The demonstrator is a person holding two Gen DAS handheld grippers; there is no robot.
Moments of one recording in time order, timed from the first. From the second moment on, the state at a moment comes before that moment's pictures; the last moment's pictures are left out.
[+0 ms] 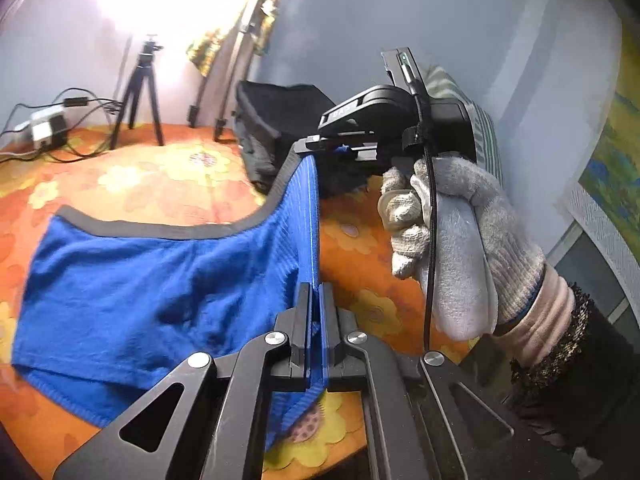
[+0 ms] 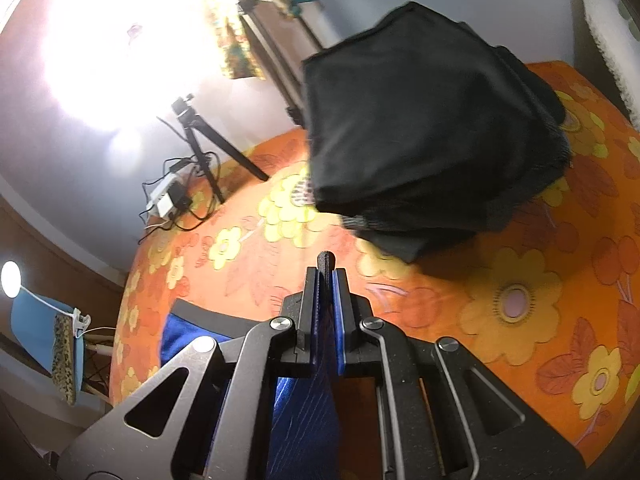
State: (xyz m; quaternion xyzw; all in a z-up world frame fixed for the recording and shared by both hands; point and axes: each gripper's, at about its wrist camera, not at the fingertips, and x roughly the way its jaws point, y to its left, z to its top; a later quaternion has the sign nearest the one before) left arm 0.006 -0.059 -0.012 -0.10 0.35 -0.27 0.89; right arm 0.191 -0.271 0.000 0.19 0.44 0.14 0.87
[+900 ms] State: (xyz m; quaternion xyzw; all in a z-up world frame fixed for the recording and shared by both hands) left arm 0.038 0.040 -0.069 -0.11 0.41 -0.17 0.89; right arm 0.197 -0.111 -0.032 0.09 0.47 0.18 0.86
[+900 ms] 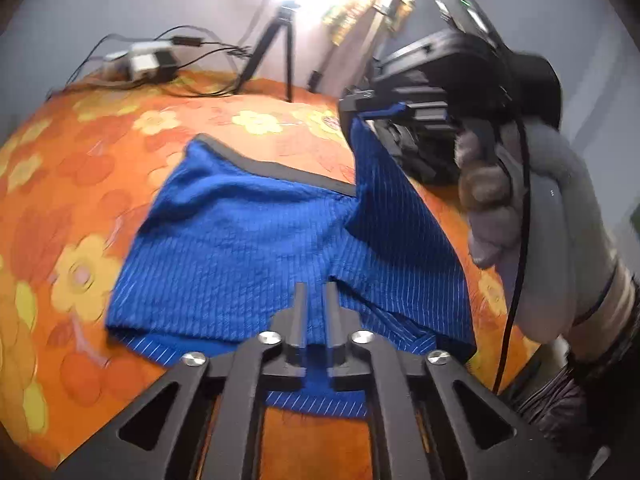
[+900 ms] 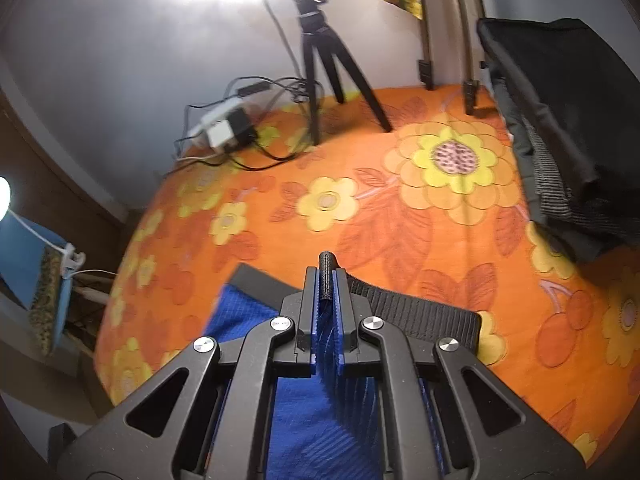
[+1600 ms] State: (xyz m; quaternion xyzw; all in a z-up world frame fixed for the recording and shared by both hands) left arm 0.074 -0.016 -0.098 0.00 0.43 -0.16 0.89; right arm 0.219 -0.181 -0.057 0.14 0.49 0.14 0.85
